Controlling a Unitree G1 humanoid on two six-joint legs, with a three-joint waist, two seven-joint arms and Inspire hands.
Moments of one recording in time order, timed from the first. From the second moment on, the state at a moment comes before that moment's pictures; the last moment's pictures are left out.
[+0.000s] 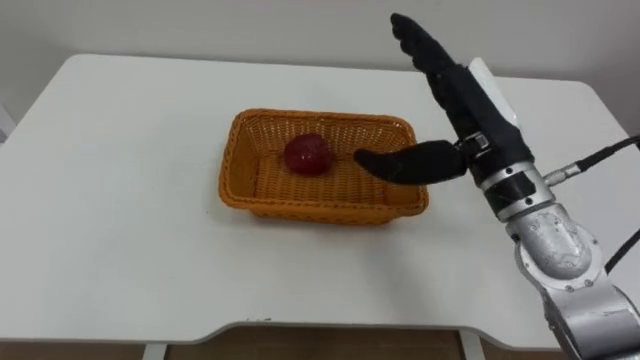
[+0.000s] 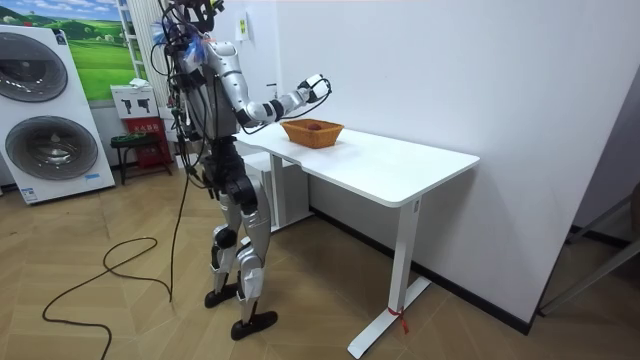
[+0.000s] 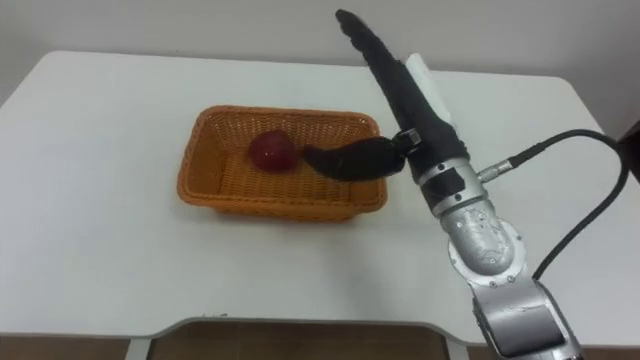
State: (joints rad) left arm 0.22 0.26 0.00 1.14 0.25 0.00 0.10; right arm -0.06 -0.43 0.12 -0.17 -0.02 -0.11 -0.01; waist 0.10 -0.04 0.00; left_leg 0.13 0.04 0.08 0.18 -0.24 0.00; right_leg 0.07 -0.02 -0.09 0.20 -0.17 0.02
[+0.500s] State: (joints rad) left arm 0.30 0.25 0.11 1.14 0.25 -0.04 0.17; right arm -0.04 -0.43 -0.27 -0.17 0.05 -0.19 -0.42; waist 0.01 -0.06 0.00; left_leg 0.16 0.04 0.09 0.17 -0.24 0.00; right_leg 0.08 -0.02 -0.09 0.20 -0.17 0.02
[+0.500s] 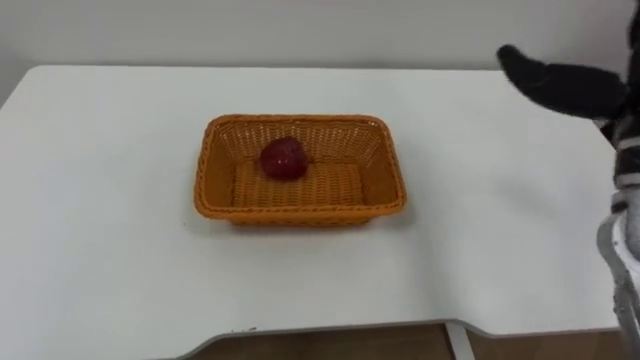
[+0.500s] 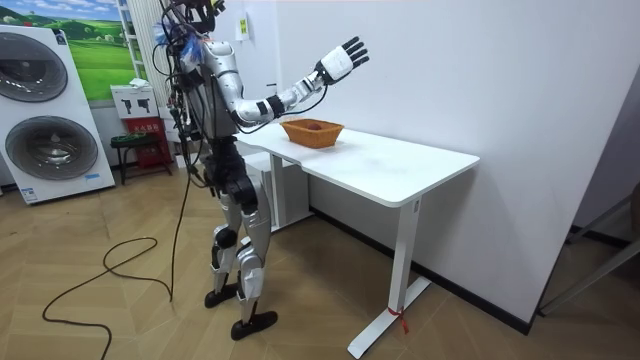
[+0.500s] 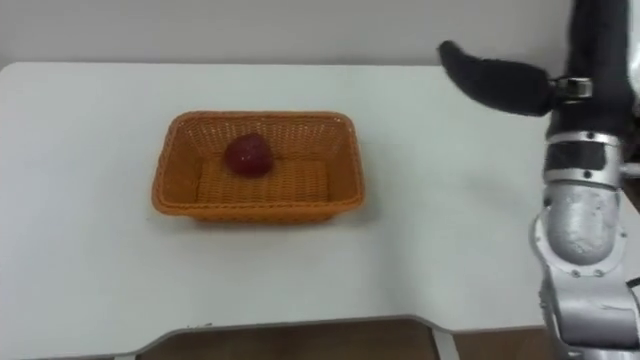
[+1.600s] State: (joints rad) left arm 0.30 0.22 0.21 1.08 0.25 0.07 0.13; right arm 0.21 -0.33 -0.22 1.14 0.38 -0.02 -0.41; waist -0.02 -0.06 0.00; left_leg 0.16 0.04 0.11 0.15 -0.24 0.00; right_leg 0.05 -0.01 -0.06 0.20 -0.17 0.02
